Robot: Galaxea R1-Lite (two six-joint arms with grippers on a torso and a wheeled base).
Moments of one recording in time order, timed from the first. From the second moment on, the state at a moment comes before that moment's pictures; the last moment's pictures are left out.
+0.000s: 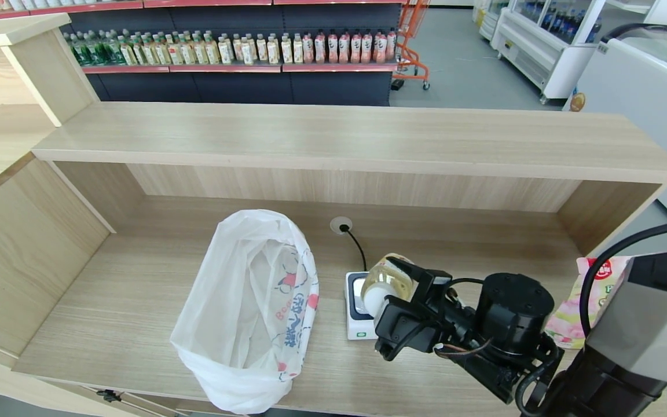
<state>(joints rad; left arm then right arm) 0.00 0.00 0.00 0.00 -0.02 0.00 0.72 2.07 -0.48 -1.57 -0.09 -1.09</state>
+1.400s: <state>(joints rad) 0.00 0.00 0.00 0.00 -0.02 0.01 0.71 2.07 -0.48 -1.57 0.07 -1.02</state>
